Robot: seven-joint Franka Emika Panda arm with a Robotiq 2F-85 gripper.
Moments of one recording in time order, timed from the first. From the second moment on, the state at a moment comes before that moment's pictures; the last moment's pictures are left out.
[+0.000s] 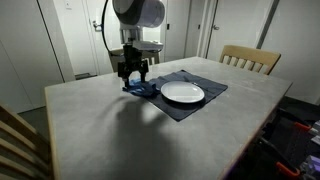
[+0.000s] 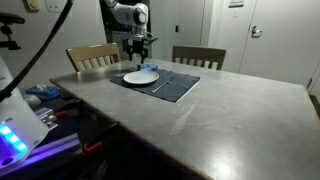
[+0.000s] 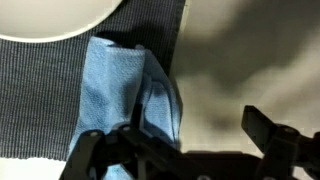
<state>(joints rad) 0.26 0.89 0.11 -1.34 0.04 2.08 0.04</state>
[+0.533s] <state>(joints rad) 0.25 0.87 0.09 -1.34 0.03 2.09 0.05</state>
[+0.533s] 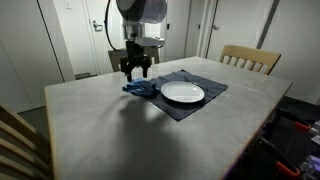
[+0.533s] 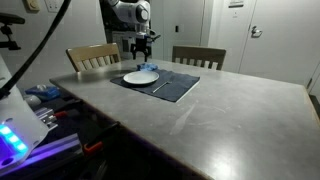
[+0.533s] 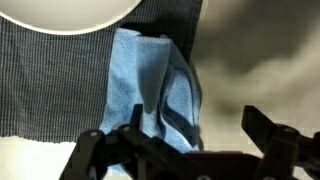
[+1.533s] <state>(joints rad) 0.22 0.91 0.08 -1.33 0.03 2.09 0.07</state>
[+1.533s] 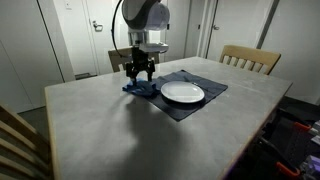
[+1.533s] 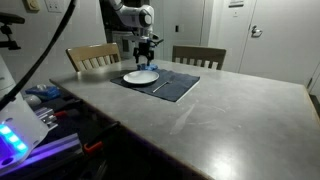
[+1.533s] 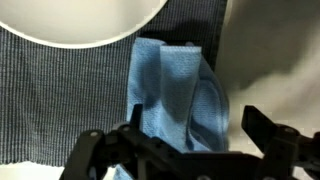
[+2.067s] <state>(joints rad) 0.22 0.91 0.08 -1.33 0.03 2.09 0.07</state>
